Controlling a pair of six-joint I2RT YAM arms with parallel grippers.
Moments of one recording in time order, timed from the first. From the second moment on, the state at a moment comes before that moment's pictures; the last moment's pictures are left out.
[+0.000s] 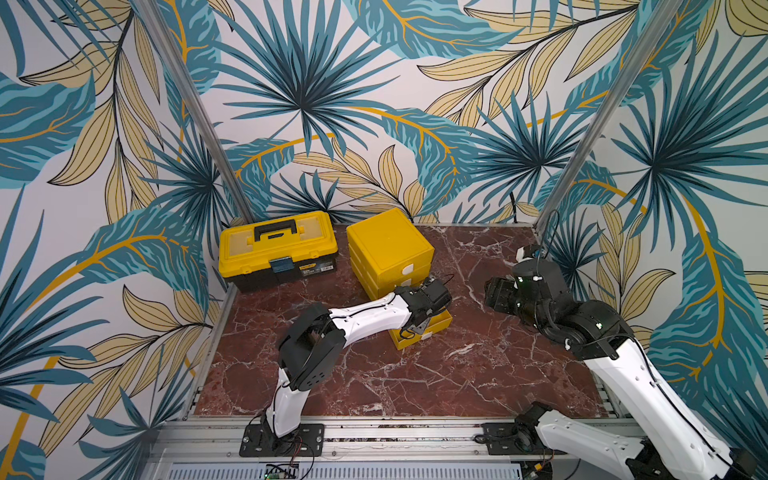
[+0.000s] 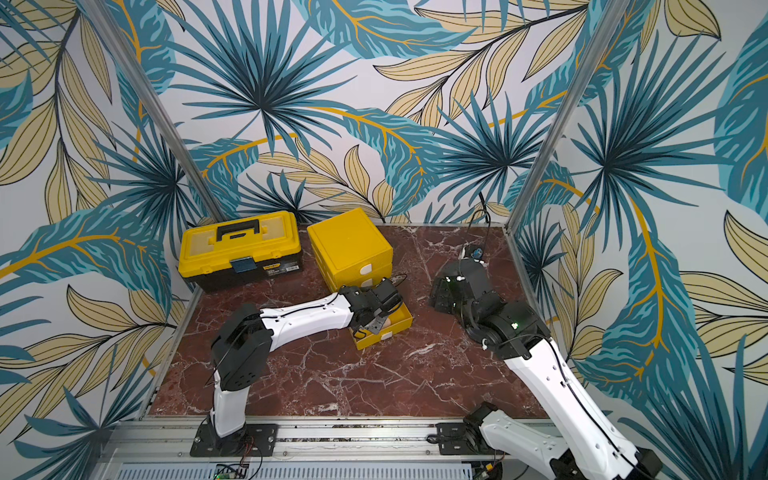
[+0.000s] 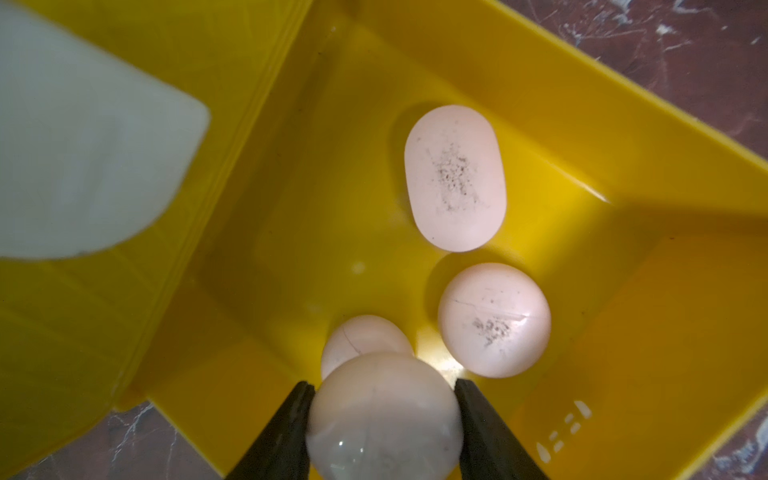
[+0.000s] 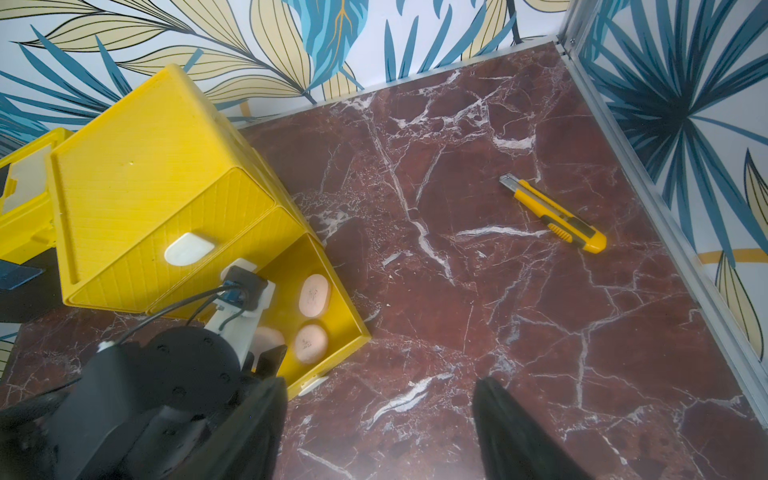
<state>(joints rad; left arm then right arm) -0.94 2.01 1.54 -0.77 -0.38 -0.39 0.54 1.01 1.31 -1.05 0.42 0.62</state>
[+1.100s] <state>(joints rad) -0.89 2.14 1.65 -0.76 -0.36 -0.37 0.52 1.00 1.30 -1.05 0.42 0.61</state>
